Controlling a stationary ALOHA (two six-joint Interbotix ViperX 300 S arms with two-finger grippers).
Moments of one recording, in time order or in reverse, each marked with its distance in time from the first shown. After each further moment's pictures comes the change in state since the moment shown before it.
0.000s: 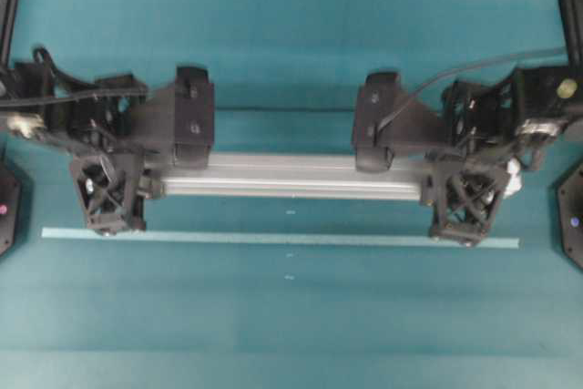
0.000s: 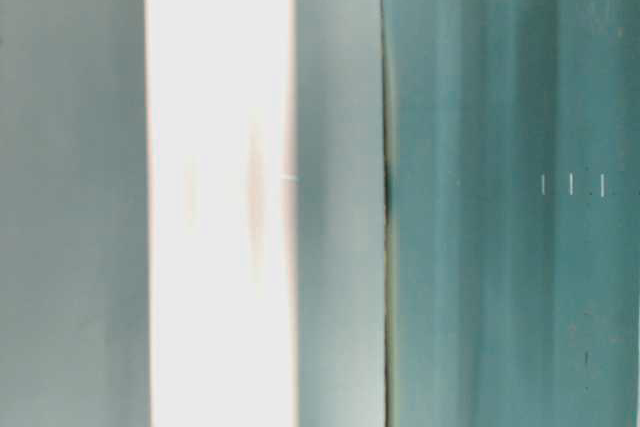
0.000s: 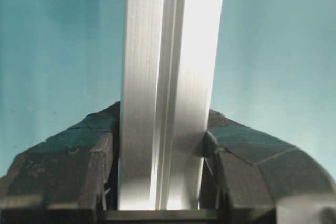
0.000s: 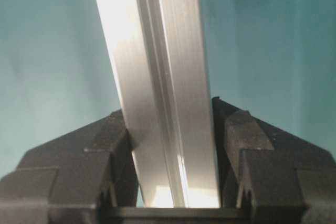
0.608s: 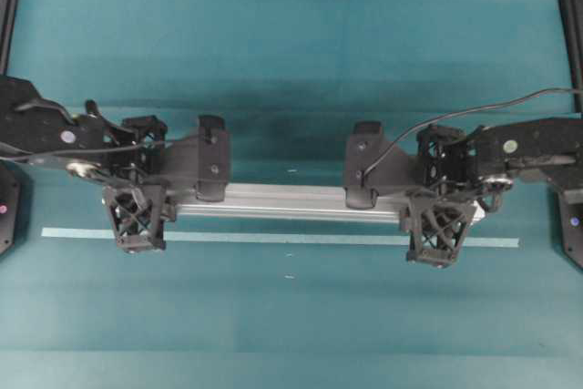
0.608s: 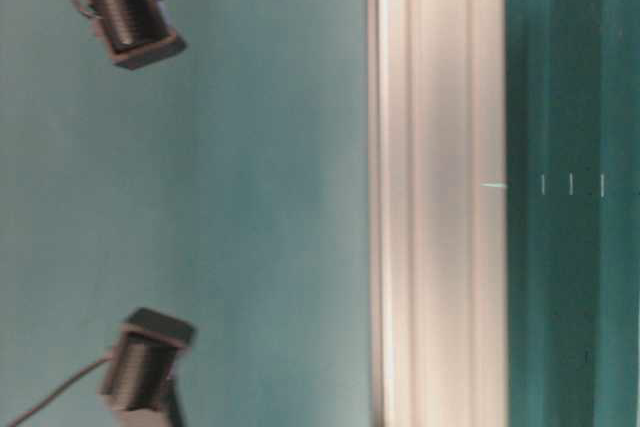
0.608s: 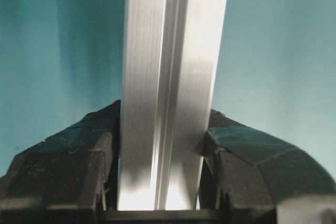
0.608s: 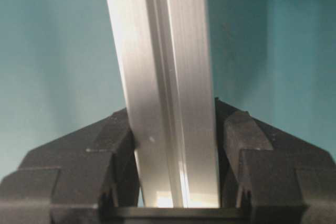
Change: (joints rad) left arm 0.000 0.163 0.192 0.009 -0.298 0.000; right arm 0.040 0.106 0.219 0.000 -0.368 0.002
